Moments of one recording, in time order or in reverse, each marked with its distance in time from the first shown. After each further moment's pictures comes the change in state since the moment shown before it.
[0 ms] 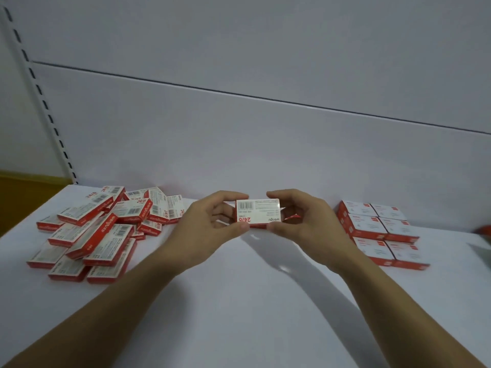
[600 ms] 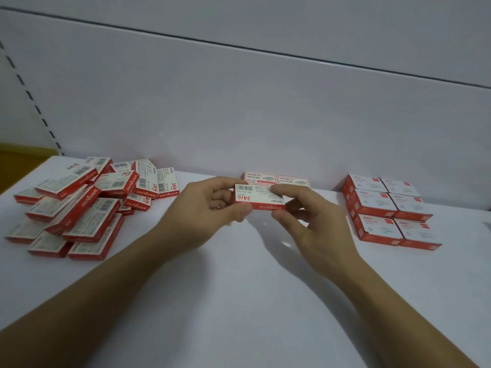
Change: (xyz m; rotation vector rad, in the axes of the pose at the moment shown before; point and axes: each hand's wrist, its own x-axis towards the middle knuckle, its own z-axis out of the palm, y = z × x) left_hand -0.006 -0.001 0.014 -0.025 -0.043 -0.103; right_hand -0.026 0.036 0.010 -0.105 0.138 -0.159
